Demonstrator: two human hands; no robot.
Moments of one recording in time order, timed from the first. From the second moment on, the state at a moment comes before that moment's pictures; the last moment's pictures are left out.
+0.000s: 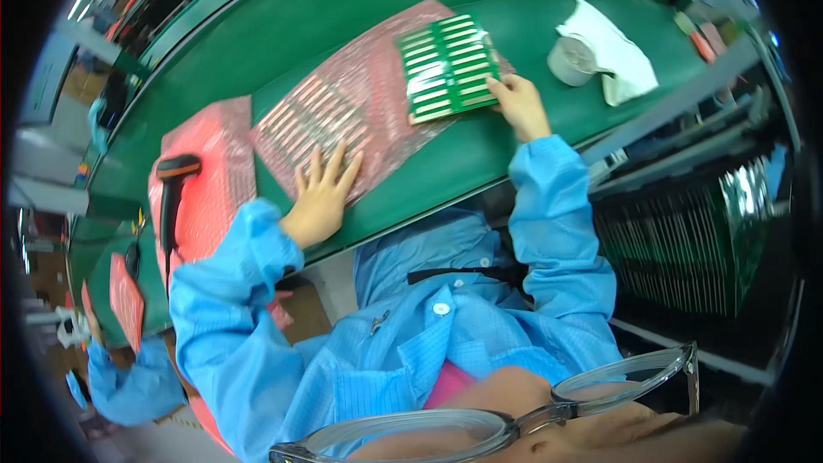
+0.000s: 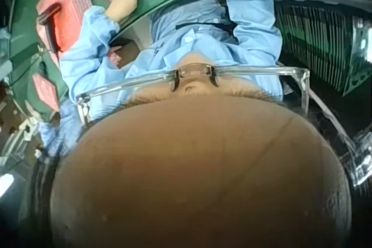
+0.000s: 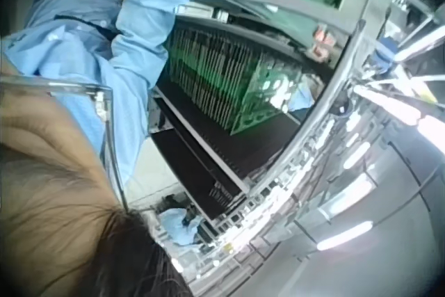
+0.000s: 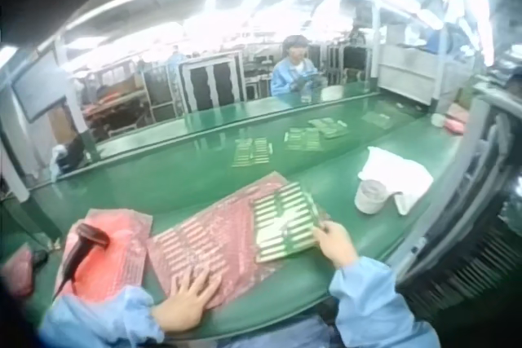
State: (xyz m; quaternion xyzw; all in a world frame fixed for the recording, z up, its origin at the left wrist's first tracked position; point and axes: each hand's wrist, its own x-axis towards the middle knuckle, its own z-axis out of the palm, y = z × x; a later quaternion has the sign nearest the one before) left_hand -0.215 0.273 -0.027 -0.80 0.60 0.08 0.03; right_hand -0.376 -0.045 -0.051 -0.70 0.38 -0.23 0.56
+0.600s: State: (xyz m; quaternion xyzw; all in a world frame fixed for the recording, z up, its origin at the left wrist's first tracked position) left_hand -0.226 0.249 0.009 -0.66 0.75 0.04 0.00; right_hand -0.500 0.074 -0.006 -0.35 0.18 -0.36 0.84
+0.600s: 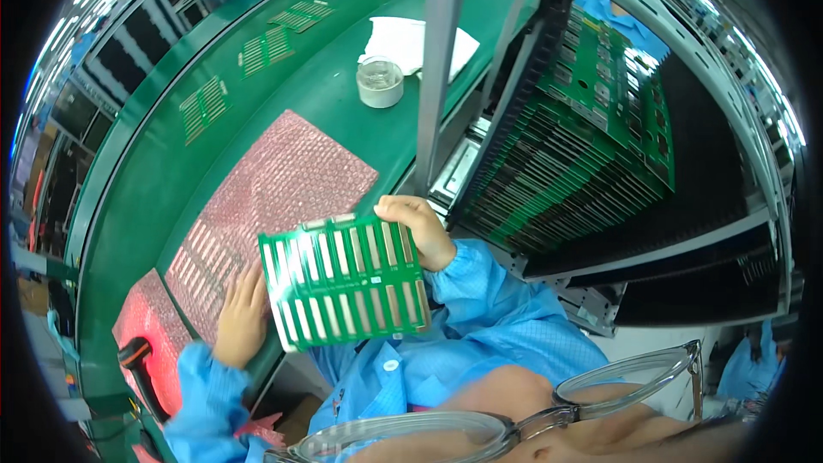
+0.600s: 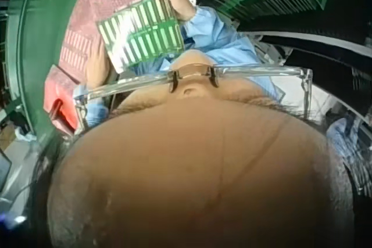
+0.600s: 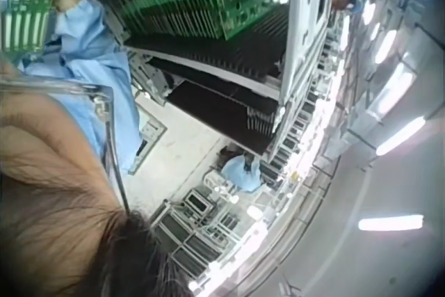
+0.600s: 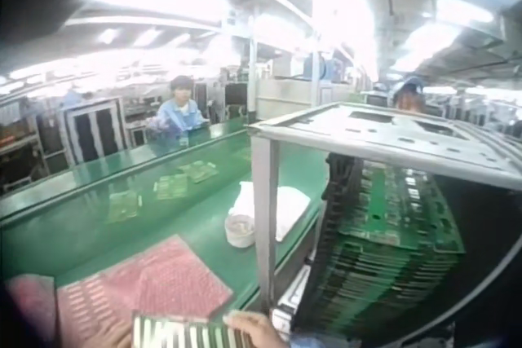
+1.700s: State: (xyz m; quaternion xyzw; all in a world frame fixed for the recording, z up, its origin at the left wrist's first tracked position) left_hand -0.247 0.179 0.018 -0.63 0.71 0.13 -0.28; right_hand -0.368 0.001 -0.093 -0.33 0.22 -0.44 0.80
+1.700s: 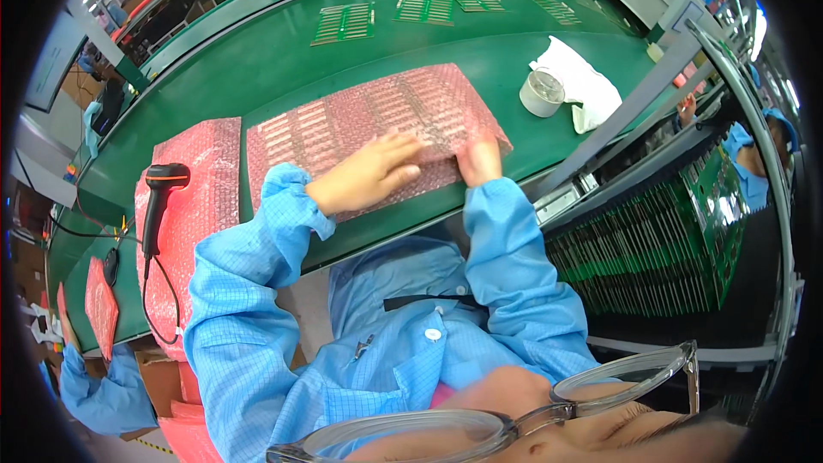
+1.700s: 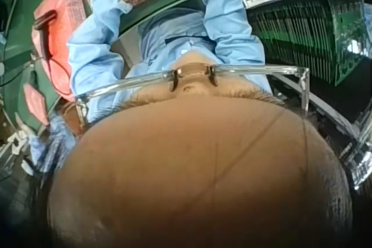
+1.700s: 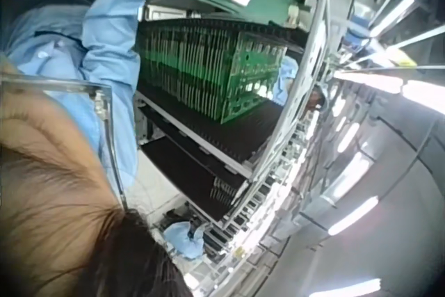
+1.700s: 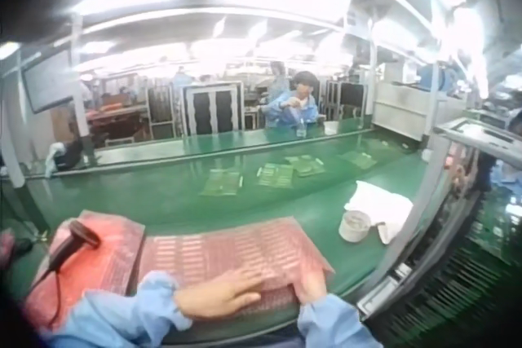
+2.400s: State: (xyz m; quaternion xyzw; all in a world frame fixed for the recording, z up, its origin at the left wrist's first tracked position) left_hand -0.223 0.132 -0.074 -0.81 0.55 -0.05 -0.19; right_hand -0.363 0.014 -0.089 -0.39 0.36 -0.42 0.74
